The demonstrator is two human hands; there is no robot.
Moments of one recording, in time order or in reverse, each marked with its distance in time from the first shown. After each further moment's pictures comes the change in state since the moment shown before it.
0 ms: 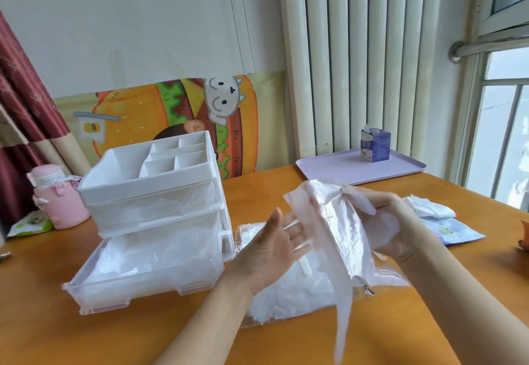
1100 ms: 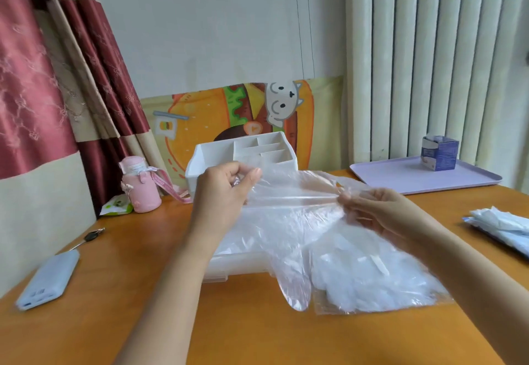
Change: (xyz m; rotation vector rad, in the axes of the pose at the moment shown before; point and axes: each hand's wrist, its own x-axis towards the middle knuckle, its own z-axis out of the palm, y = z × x) left_hand -0.135 0.141 -0.051 1.157 0.852 0.613; right_hand 0.057 0.053 0.076 -0.555 0.109 -0.075
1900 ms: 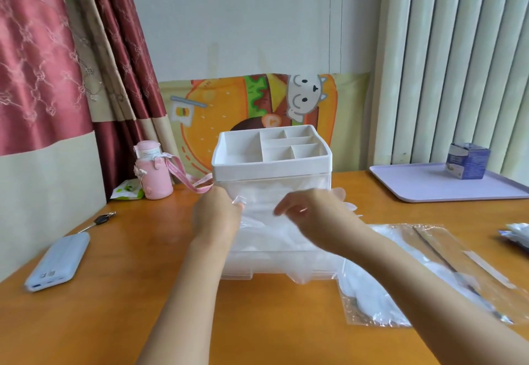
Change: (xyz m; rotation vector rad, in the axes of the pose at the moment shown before) left_hand 0.008 -0.085 -0.015 0.603 -0.032 -0.421; right_hand 0.032 -0.004 0.137 -1.144 -0.018 -0.300
